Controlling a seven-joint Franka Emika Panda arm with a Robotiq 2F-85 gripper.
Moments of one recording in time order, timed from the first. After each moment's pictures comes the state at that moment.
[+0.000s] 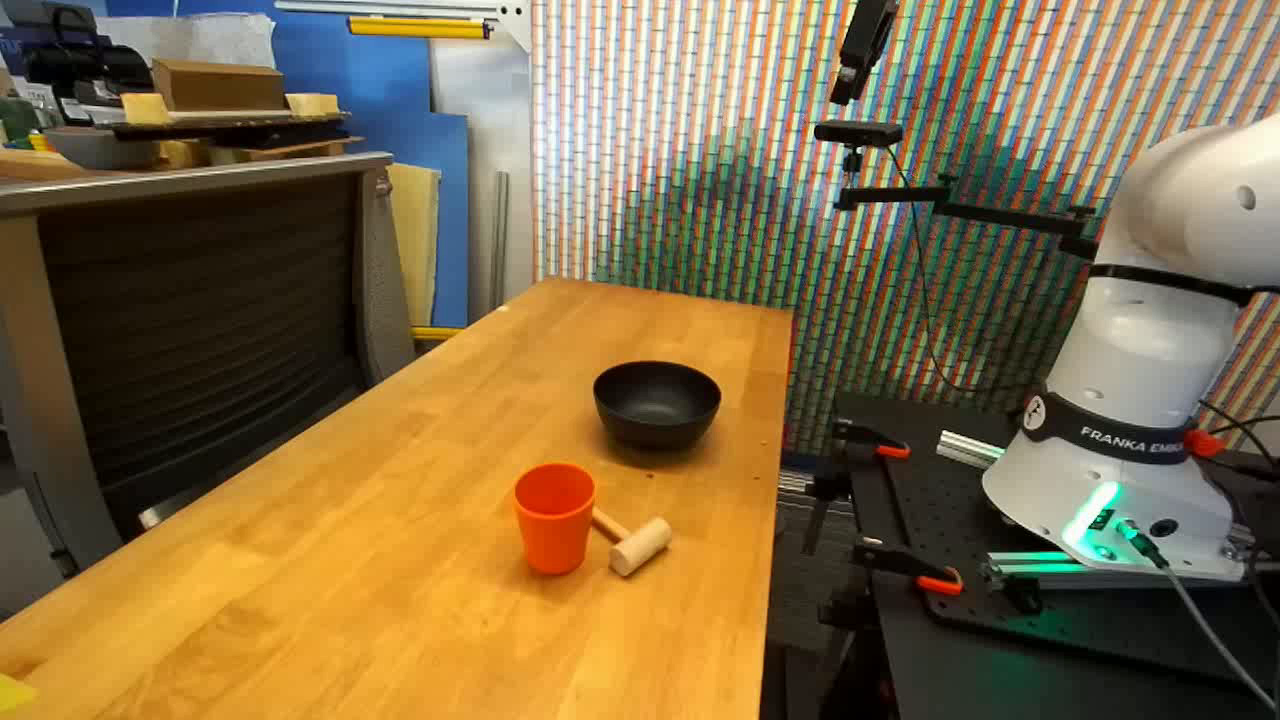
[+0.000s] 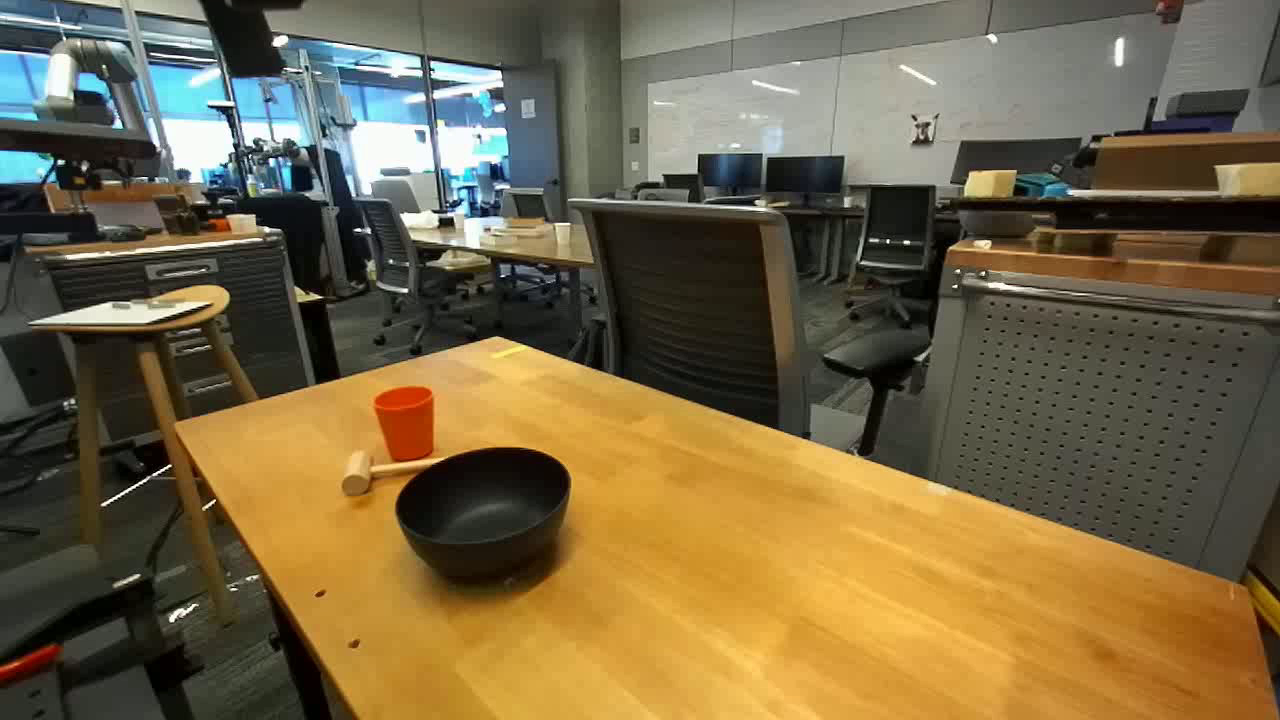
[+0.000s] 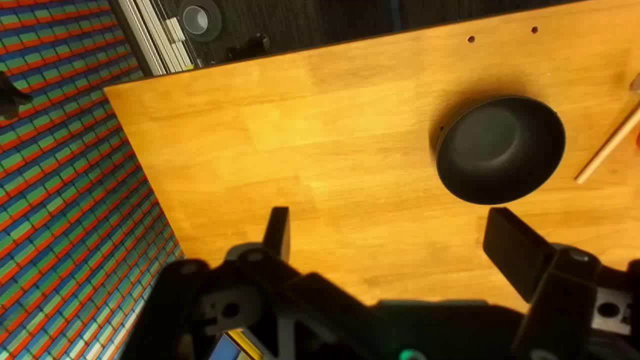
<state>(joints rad) -0.25 -0.85 -0.23 -2.52 -0.25 1.89 -0.16</state>
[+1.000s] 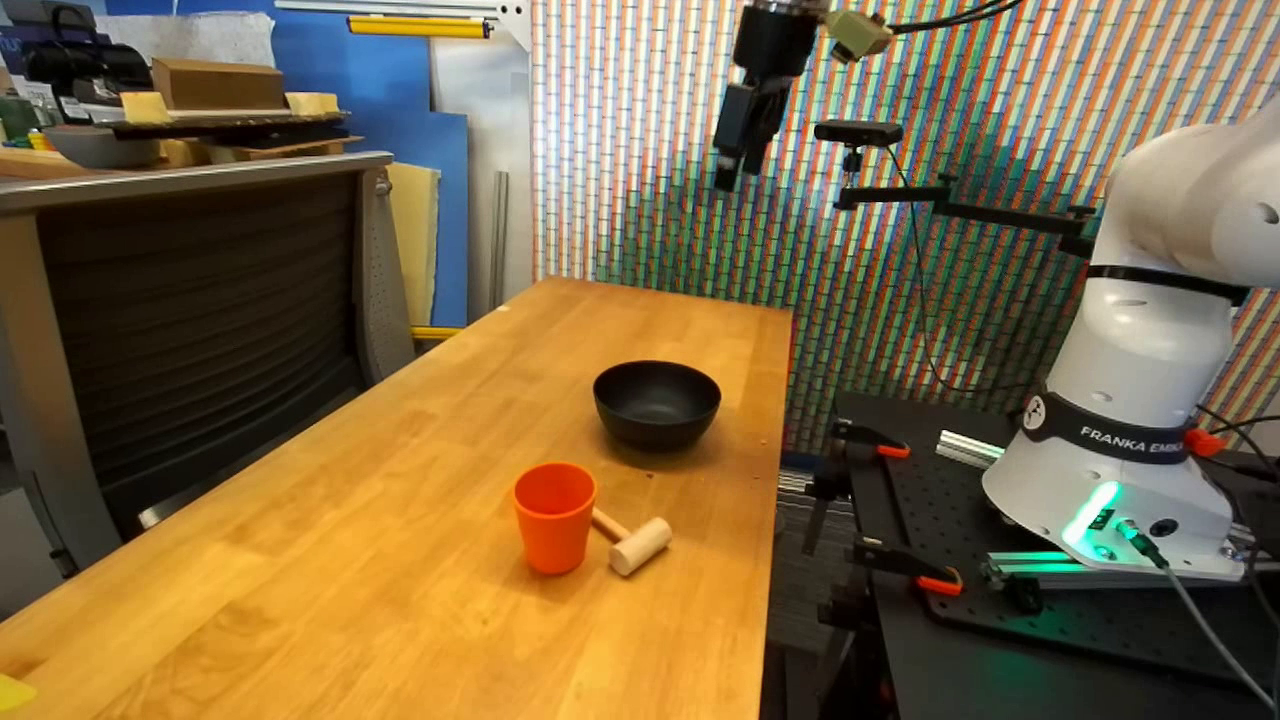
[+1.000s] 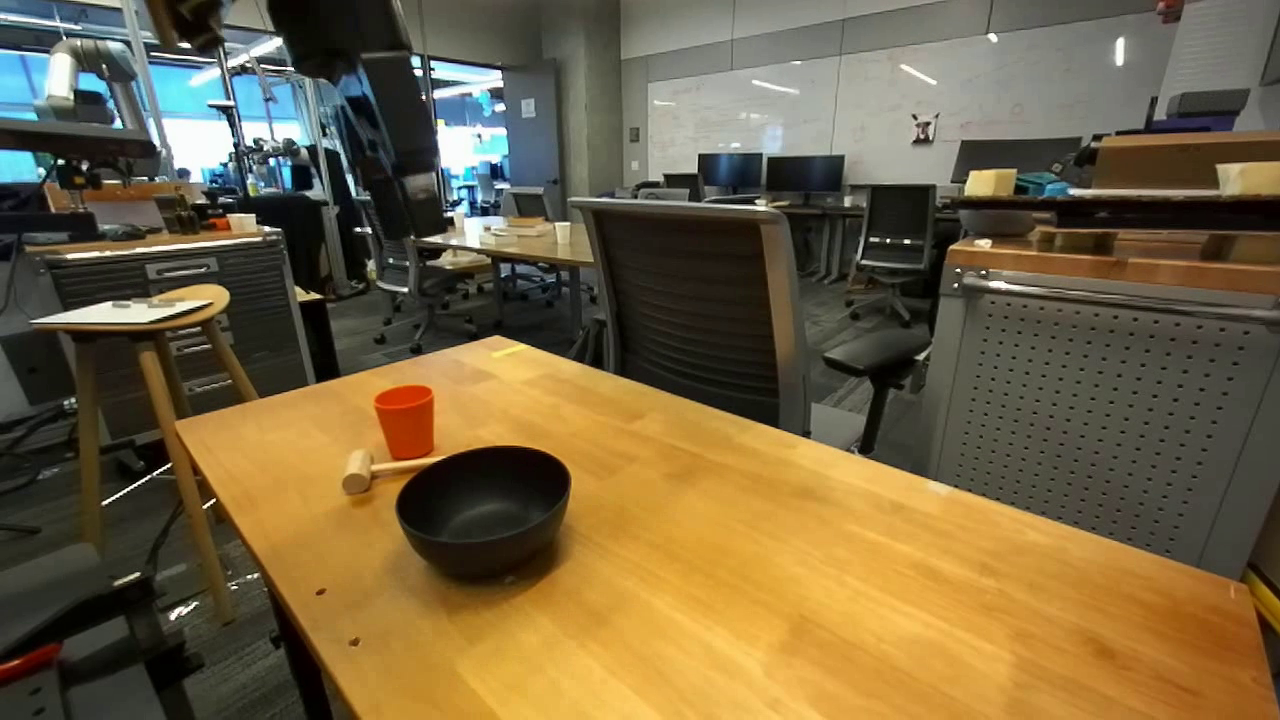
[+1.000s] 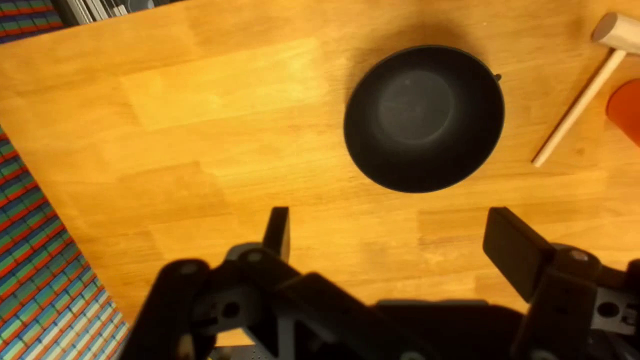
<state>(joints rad) -0.12 -0.53 0.00 -2.57 -0.17 2.18 0.18</state>
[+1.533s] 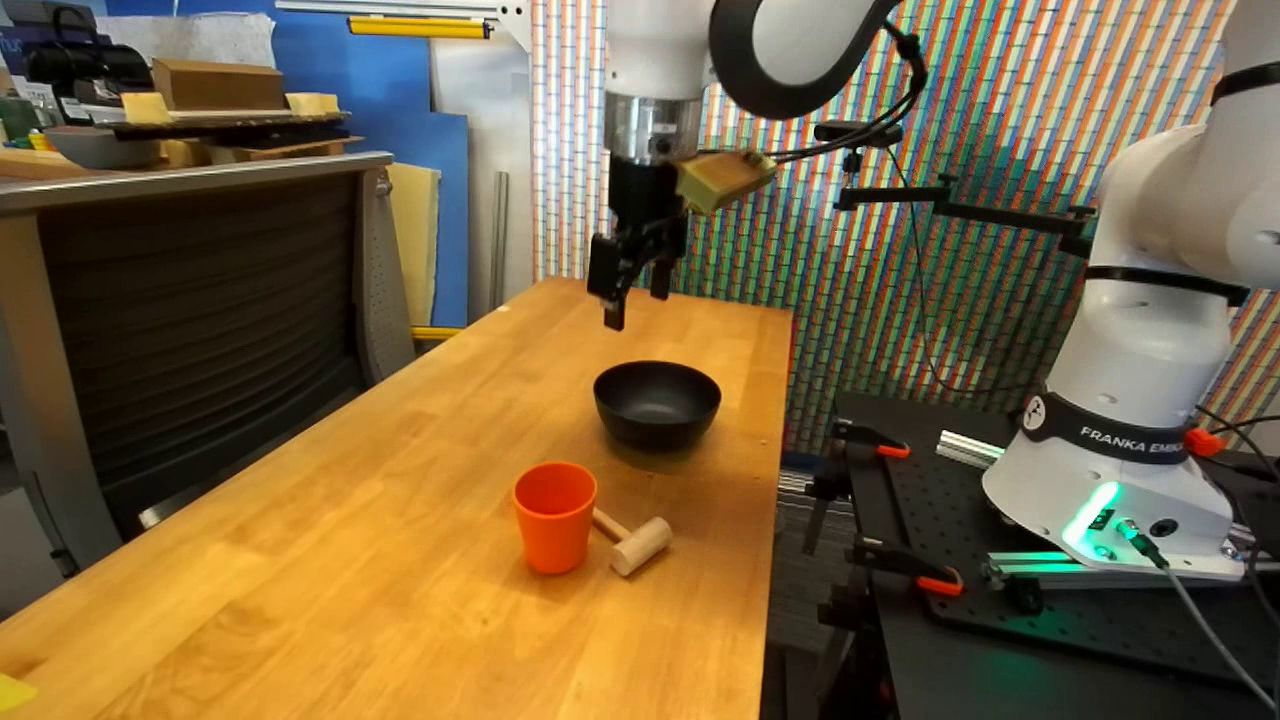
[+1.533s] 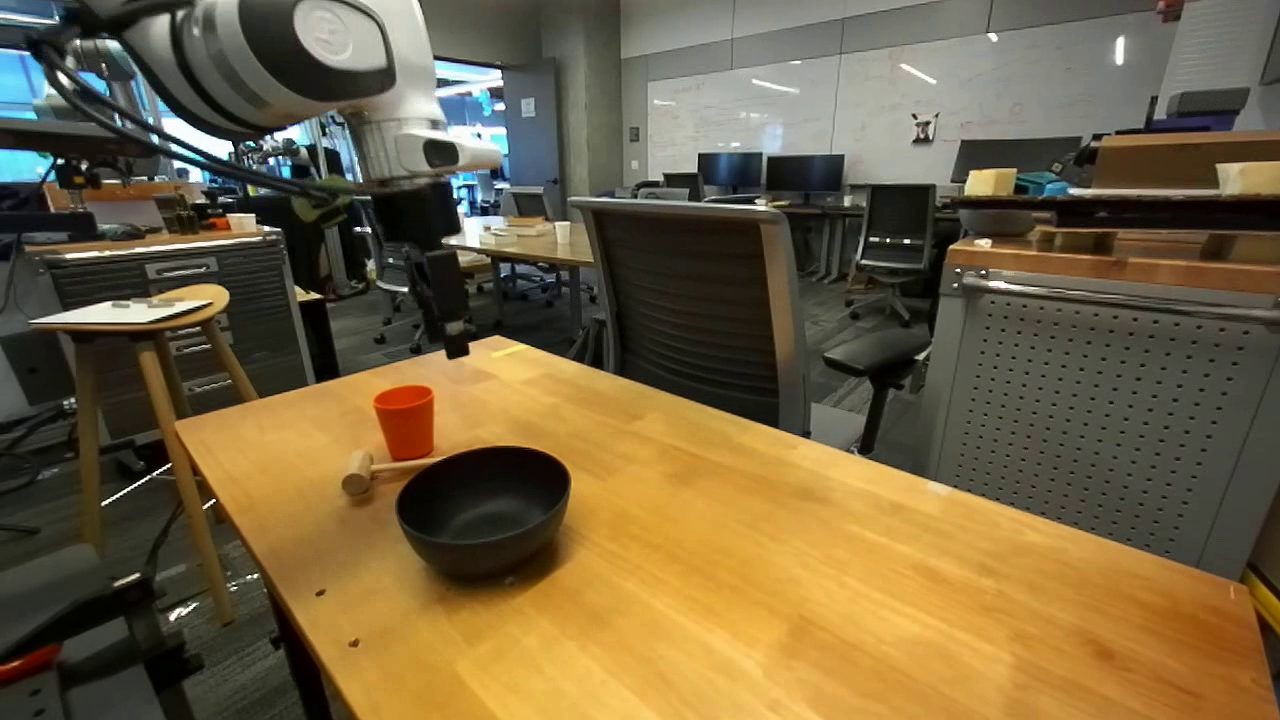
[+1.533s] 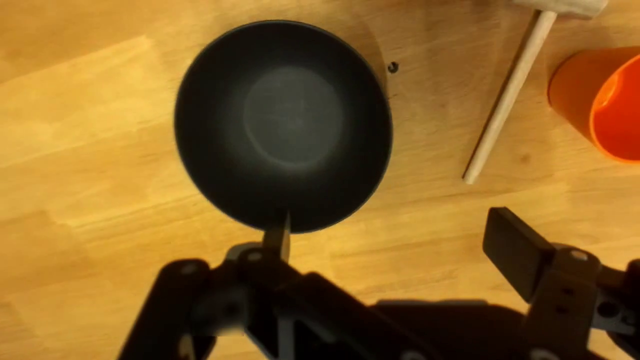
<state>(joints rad) -0.05 -0.04 0.18 -2.42 -0.18 2.40 0.54</state>
